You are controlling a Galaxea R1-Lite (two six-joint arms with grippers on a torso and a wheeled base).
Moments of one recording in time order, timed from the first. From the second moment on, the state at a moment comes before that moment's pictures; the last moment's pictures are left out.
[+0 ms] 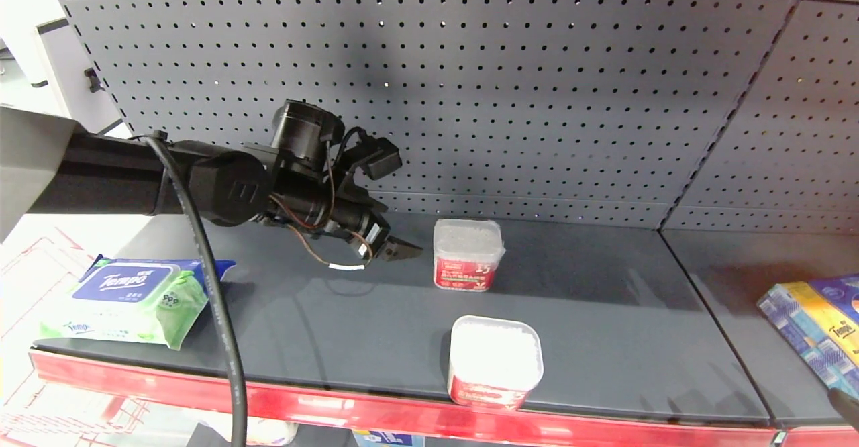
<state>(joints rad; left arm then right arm) -0.43 2.01 -1.43 0.10 -0.37 0.43 0.12 0.52 -0.34 -0.05 0.16 -0.12</state>
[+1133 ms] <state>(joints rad) -0.51 2.12 -1.55 0.10 -0.36 0.43 0.12 0.52 -0.34 -0.05 0.16 -0.12</state>
